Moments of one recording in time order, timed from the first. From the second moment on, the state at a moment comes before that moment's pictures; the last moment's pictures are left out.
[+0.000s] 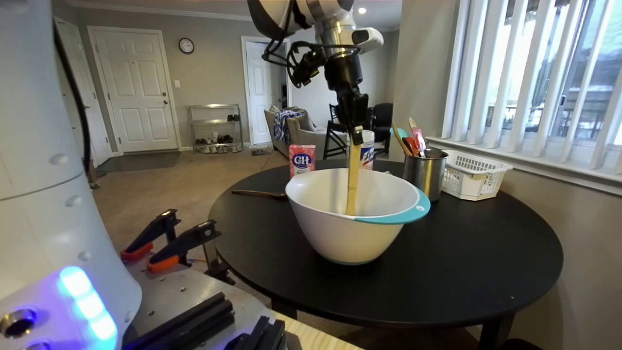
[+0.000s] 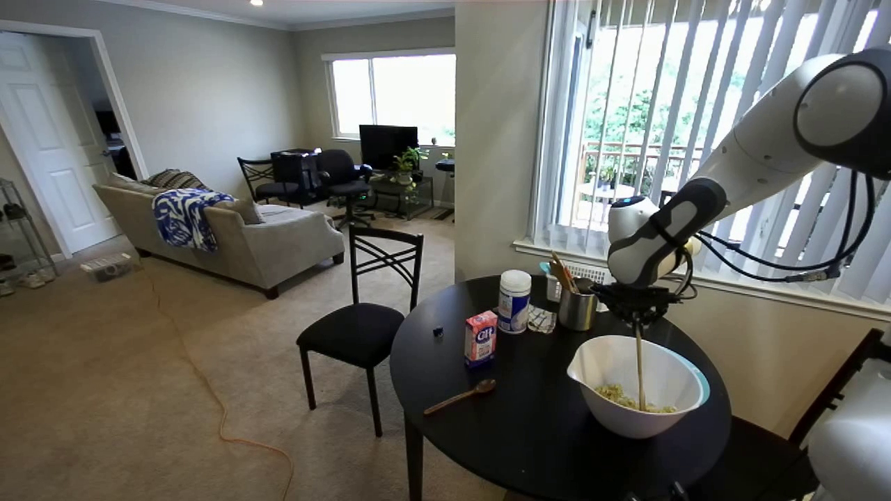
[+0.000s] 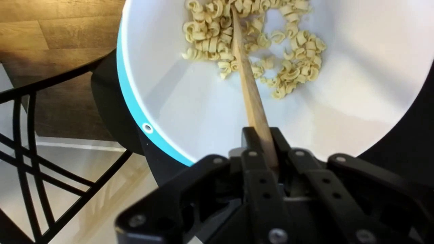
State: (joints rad) arm -0.01 0.15 -0.17 -2.35 -0.42 2.44 0.99
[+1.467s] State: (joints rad) arm -0.01 0.15 -0.13 -2.33 -0.23 2.40 1.05
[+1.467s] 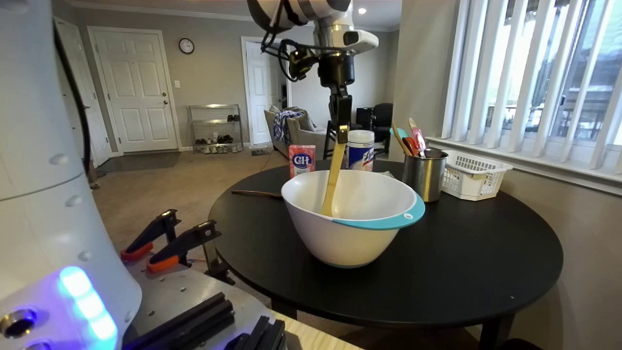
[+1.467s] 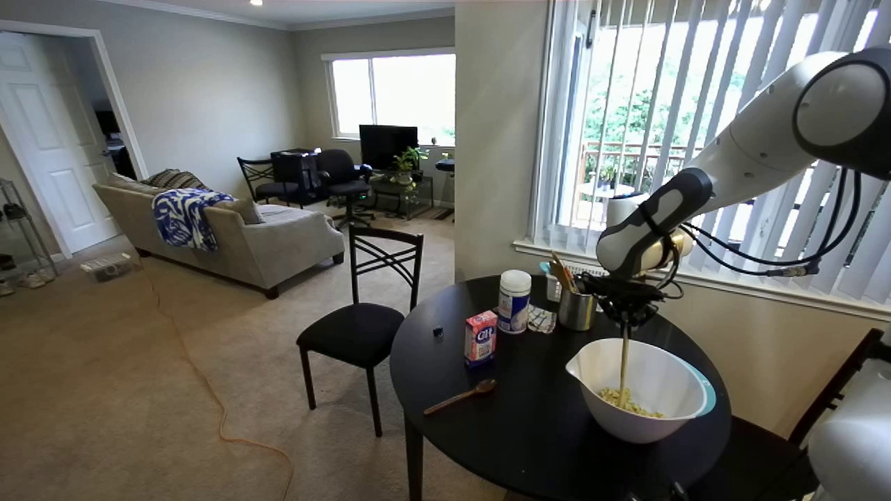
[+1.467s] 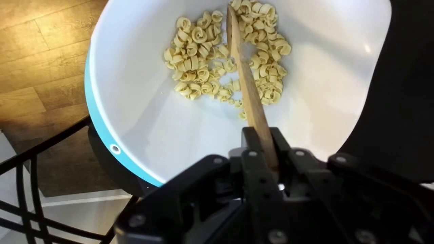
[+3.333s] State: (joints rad) arm 0.01 0.22 -0.14 -2.27 -0.33 2.40 1.50
